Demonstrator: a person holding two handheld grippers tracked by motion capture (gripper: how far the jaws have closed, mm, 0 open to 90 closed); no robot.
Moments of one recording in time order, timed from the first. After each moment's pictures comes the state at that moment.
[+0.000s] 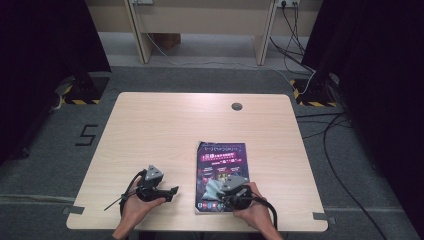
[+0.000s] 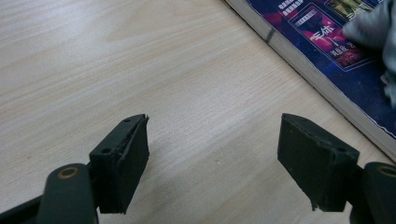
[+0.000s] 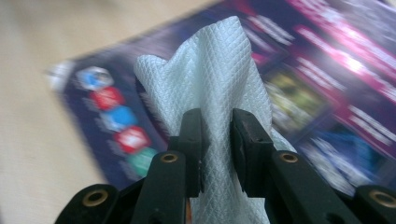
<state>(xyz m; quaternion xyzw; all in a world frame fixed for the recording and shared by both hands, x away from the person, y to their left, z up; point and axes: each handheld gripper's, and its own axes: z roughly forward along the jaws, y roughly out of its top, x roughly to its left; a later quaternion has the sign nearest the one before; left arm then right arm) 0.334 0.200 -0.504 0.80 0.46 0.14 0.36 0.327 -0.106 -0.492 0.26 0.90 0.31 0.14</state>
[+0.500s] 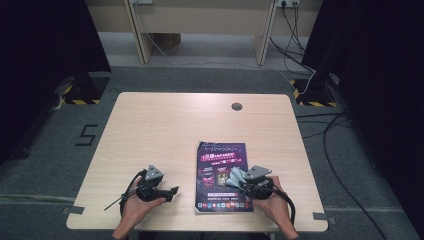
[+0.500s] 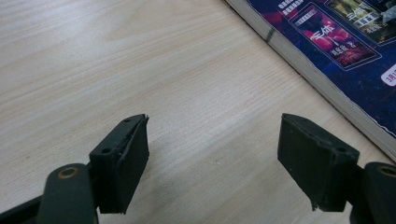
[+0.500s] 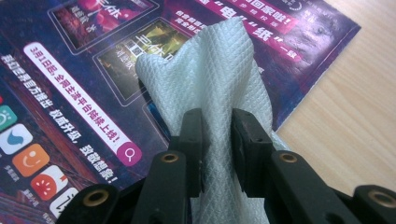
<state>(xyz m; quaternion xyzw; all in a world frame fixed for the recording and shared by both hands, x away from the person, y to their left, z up) 0.335 0.199 -0.505 0.80 0.46 0.14 0.36 0.348 -0.159 -0.490 0.33 0.88 0.29 0.19</state>
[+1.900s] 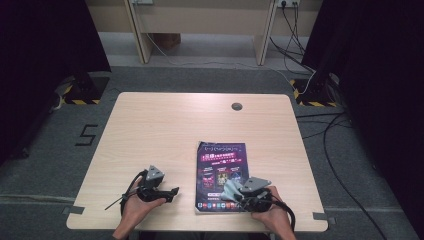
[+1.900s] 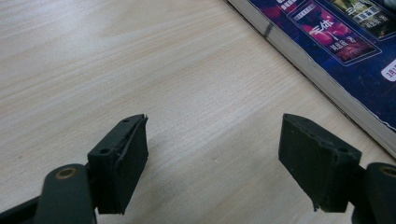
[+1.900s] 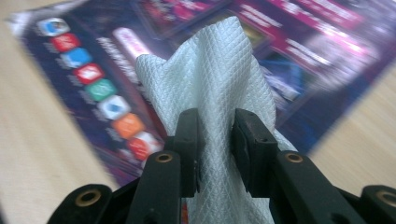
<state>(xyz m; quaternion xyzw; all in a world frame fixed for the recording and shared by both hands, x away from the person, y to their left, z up) 0.335 0.198 -0.506 0.81 0.45 0.14 0.36 0.319 -0.158 -0.492 0.30 0.89 0.32 0.15</state>
